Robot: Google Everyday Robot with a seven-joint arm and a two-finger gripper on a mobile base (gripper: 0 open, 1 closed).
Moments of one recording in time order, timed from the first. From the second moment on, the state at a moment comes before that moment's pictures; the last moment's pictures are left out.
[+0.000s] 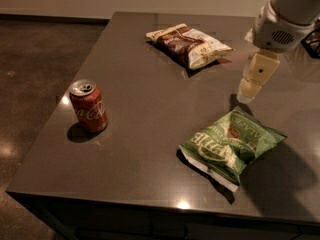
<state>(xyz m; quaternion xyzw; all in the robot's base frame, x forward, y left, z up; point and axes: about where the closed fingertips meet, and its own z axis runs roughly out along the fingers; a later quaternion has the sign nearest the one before) 0.540 -0.203 0.952 -0.58 0.79 -0.03 0.17</state>
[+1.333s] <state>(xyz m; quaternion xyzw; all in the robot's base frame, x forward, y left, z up) 0.496 -0.194 0.870 -0.79 0.60 0.05 0.08</state>
